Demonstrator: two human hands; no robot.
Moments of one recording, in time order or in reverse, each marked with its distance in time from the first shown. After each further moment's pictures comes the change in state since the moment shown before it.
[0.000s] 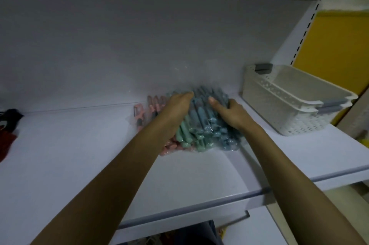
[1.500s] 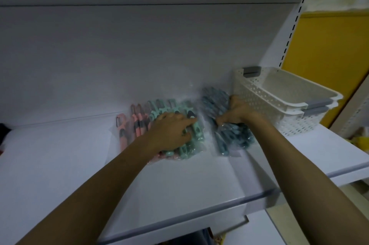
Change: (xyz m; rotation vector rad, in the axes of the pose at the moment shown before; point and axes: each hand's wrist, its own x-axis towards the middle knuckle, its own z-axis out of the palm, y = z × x) left_hand 0.023 -0.039 -0.008 1.362 -0.249 0.616; right_hand 0.046 0.021 -0.039 -0.169 -0.089 0.040
